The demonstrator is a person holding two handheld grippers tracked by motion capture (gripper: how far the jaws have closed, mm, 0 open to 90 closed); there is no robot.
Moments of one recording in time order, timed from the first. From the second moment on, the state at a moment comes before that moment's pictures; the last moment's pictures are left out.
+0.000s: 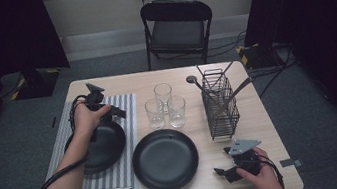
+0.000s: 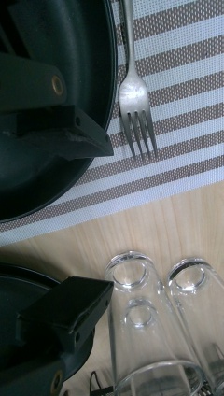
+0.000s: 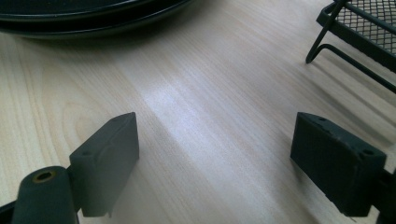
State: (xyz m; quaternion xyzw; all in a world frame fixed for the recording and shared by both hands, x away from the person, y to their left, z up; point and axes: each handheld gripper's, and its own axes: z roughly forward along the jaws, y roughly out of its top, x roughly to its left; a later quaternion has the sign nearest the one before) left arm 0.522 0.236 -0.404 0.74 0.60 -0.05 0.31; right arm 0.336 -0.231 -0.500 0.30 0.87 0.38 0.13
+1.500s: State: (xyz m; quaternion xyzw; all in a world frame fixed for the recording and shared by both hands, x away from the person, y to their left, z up) left arm 0.517 0.197 -0.388 0.77 0.56 -0.06 0.30; right arm 0.336 -0.231 -0.500 0.30 0.87 0.38 0.13
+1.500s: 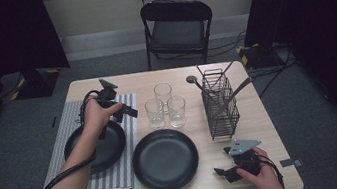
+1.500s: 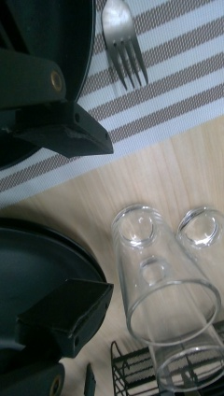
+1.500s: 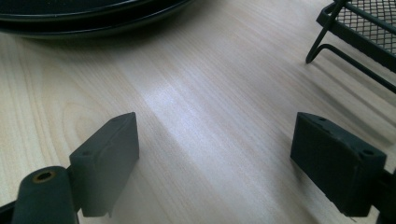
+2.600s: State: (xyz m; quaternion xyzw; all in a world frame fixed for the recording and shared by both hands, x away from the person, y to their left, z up) left arm 0.529 0.167 -0.379 0.77 0.55 -0.07 0.31; right arm 0.337 -0.231 -0.500 0.29 0.87 0.38 0.13
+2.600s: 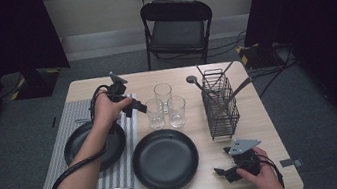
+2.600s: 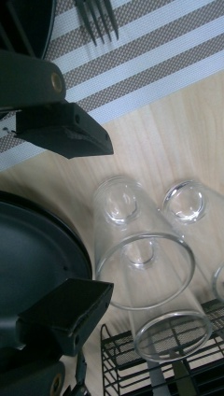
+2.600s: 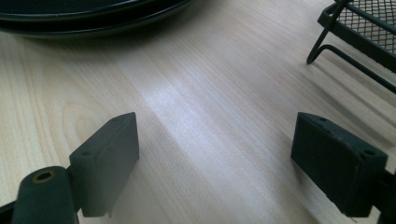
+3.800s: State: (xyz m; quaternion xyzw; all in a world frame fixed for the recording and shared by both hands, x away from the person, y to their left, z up) left arm 0.553 0.155 -0.389 0.76 0.57 -0.07 0.30; right arm 0.337 -0.231 -0.500 0.29 0.87 0.38 0.13
